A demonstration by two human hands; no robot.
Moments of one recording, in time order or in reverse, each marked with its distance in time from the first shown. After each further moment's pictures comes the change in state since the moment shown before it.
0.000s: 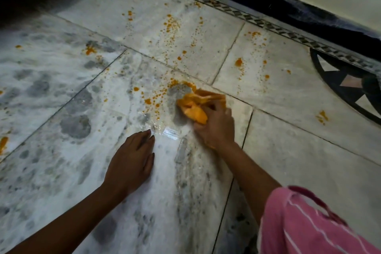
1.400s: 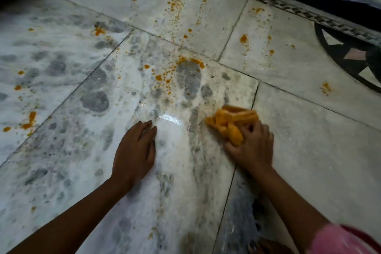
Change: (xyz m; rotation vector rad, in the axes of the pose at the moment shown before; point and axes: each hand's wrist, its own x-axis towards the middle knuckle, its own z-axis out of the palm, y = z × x) left_hand -0.058 0.000 -0.012 -0.054 0.075 -0.047; right_hand -0.129 0.031 -0.029 -0.173 0.063 0.113
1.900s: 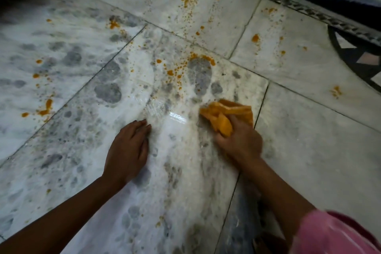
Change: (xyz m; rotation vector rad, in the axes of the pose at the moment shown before) left_hand -0.024 -0.026 -0.018 -0.025 -0.014 -0.077; right_hand 0.005 -0.050 0.001 0.119 -0.125 0.021
